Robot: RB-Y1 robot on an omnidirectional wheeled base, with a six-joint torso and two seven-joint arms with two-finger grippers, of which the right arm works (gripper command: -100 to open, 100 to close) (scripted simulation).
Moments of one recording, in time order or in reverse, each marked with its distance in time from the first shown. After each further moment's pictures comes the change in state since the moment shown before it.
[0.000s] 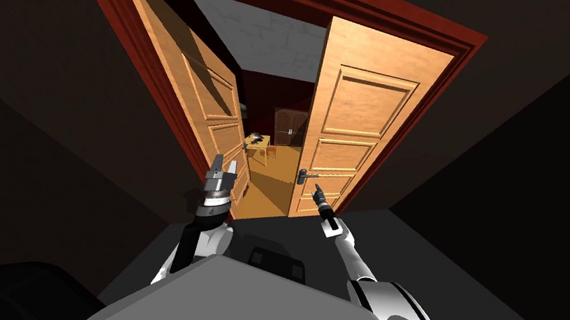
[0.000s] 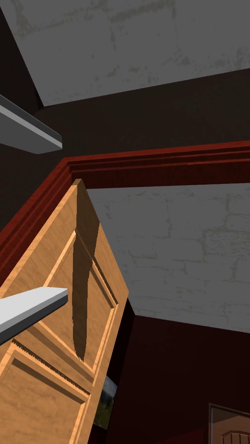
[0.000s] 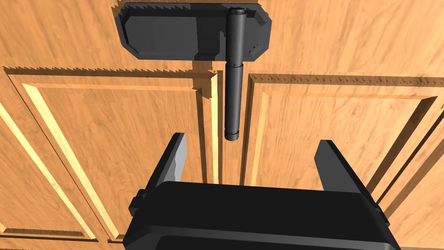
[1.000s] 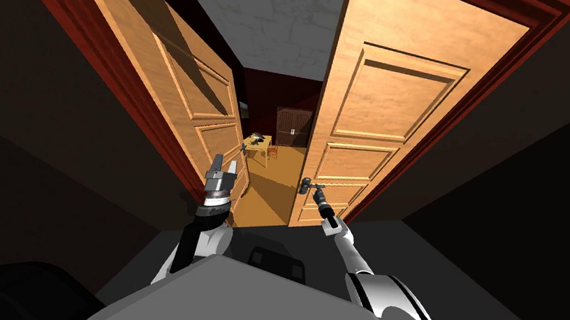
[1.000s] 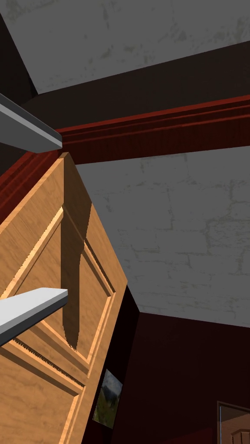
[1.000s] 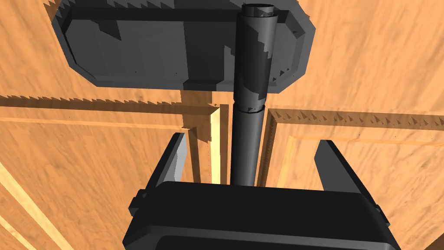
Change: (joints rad) arm -0.044 0.004 -0.013 0.073 0.002 0.001 0.003
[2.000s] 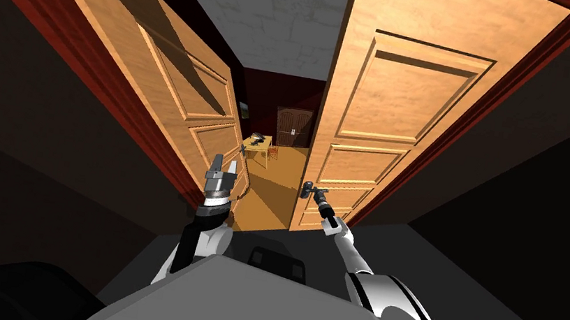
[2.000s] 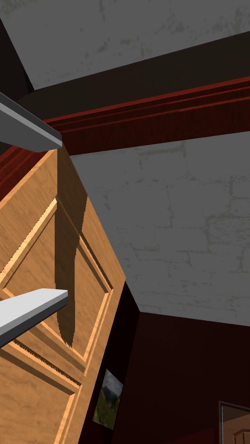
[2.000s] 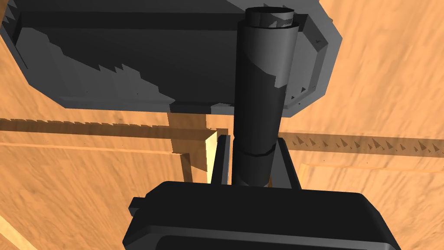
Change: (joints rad) arm 0.000 0.002 -0.008 -0.001 -0.005 0.009 0.009
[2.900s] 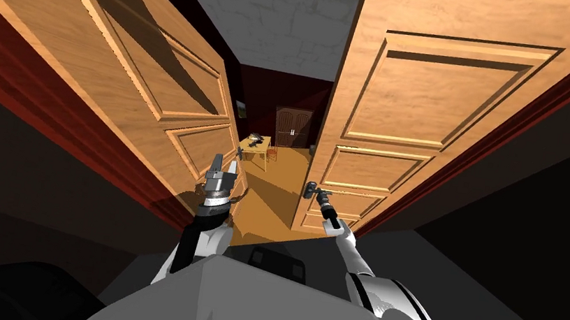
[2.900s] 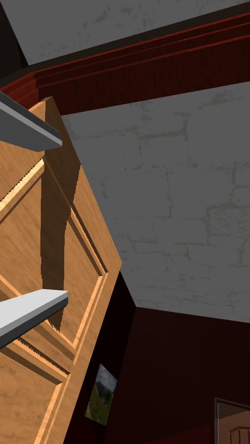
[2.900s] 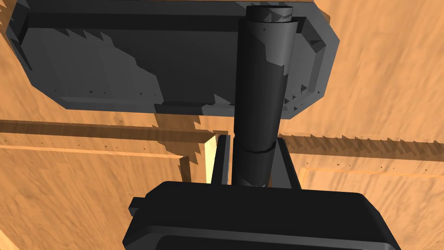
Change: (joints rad) arm 0.013 0.004 -0.061 0.001 -0.029 0.013 0.051
